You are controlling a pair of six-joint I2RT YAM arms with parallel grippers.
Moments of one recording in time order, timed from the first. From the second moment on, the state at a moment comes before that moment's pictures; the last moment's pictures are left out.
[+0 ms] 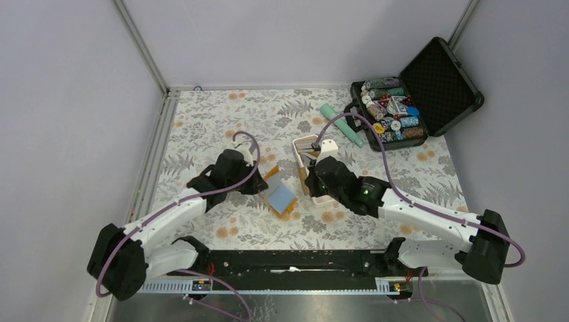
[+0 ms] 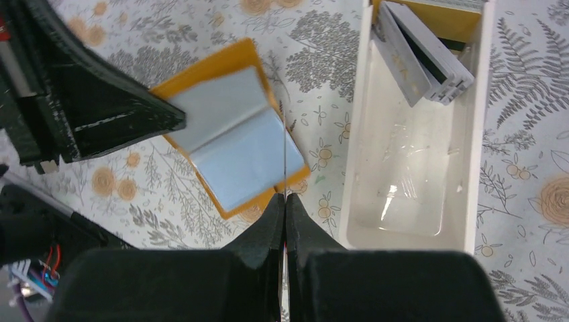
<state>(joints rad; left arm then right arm) -0.58 1.06 0.60 -0.22 0.10 -0.56 1.00 1.18 0.89 -0.38 0.35 0.60</state>
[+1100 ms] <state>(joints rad) -0.88 0.99 0.51 -0.40 -0.10 -1.00 1.00 1.06 0.67 -0.24 0.10 0.53</state>
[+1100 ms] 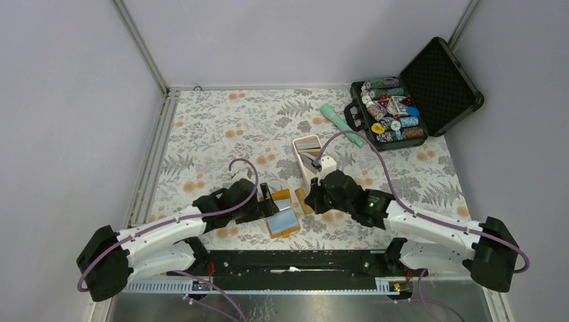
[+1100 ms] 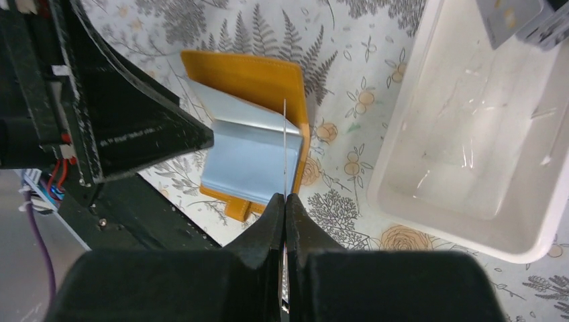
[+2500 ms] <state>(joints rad) -0.85 1.31 0.54 0.05 -0.24 -1.13 1.15 1.33 0.58 -0.07 0.21 0.89</state>
